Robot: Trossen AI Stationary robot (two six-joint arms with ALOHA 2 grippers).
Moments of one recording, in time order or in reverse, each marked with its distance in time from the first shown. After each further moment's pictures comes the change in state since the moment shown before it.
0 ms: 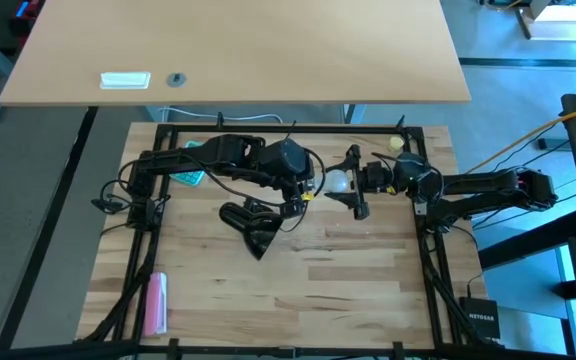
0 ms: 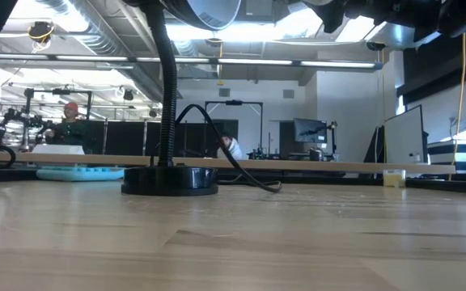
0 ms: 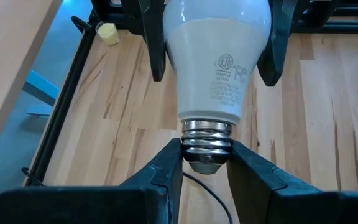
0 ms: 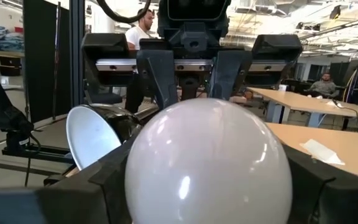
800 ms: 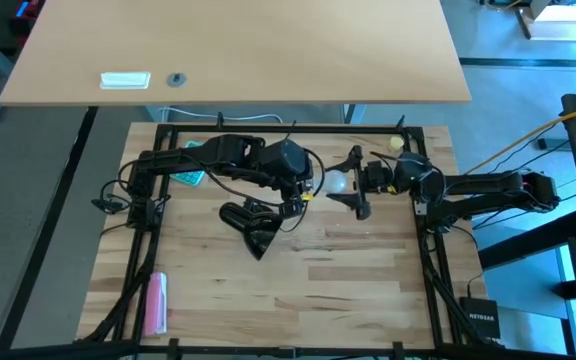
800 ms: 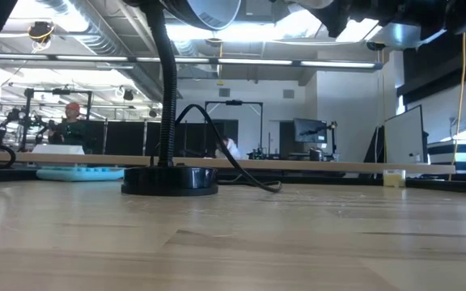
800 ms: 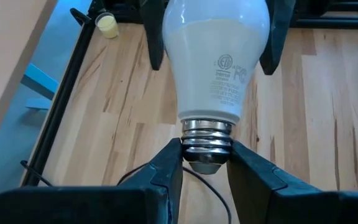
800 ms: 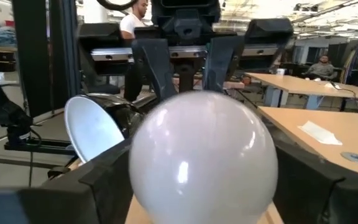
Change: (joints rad) left arm 0.000 0.000 0.000 -0.015 -0.001 -0.017; right arm 0.000 -0.046 0.000 -0.105 0.027 0.026
